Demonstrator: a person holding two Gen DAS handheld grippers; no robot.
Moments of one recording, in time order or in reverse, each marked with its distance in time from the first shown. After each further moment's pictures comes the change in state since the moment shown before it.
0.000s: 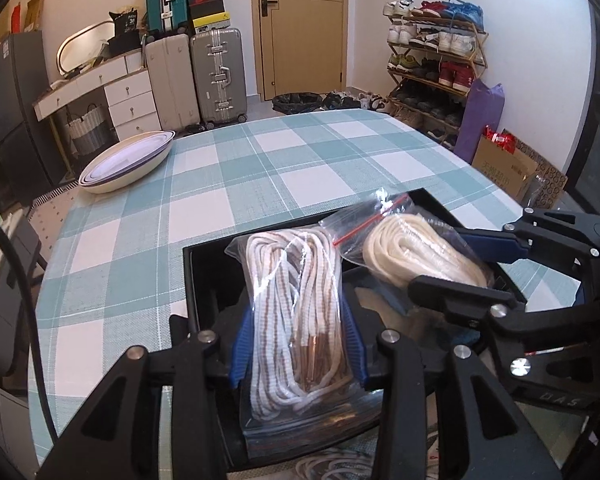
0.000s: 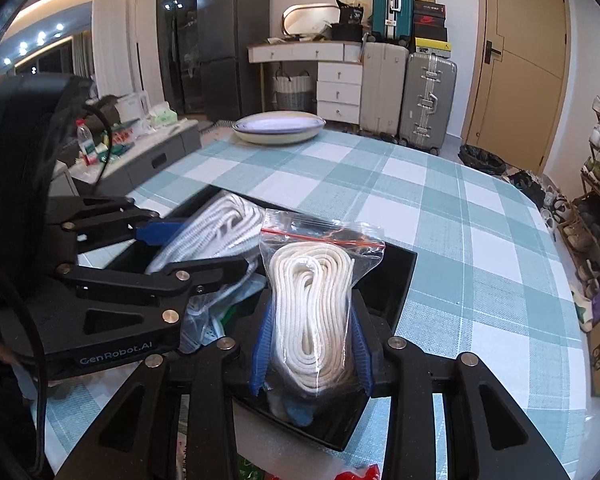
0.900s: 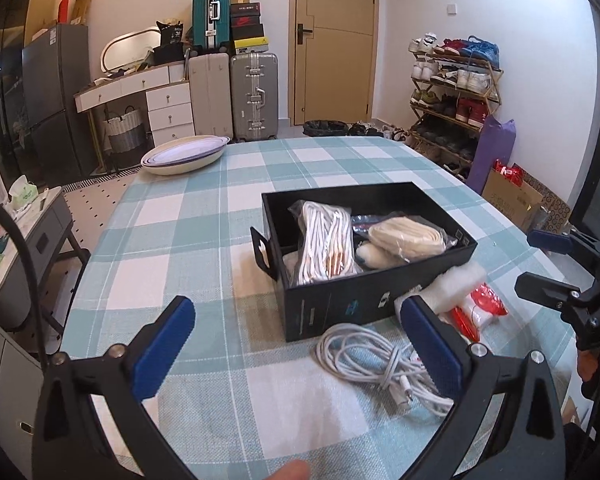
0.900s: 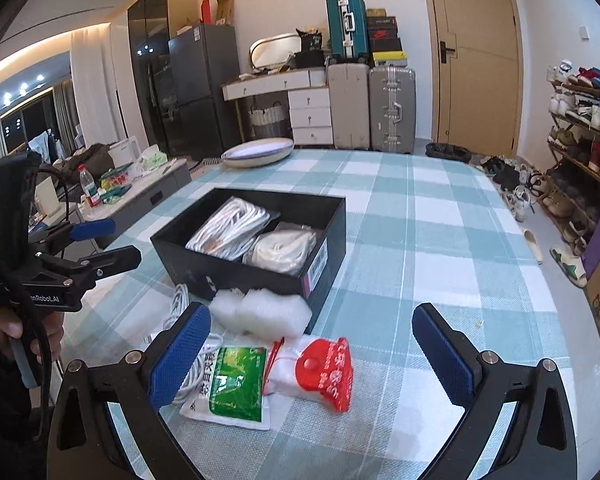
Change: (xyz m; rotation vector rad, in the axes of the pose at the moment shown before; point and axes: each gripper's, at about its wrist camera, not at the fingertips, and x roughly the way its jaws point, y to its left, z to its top) left arm -0.087 0.012 -0.068 -0.085 -0.105 0.065; right arm -0.092 -0.009 -0.070 0.136 -0.067 -0.048
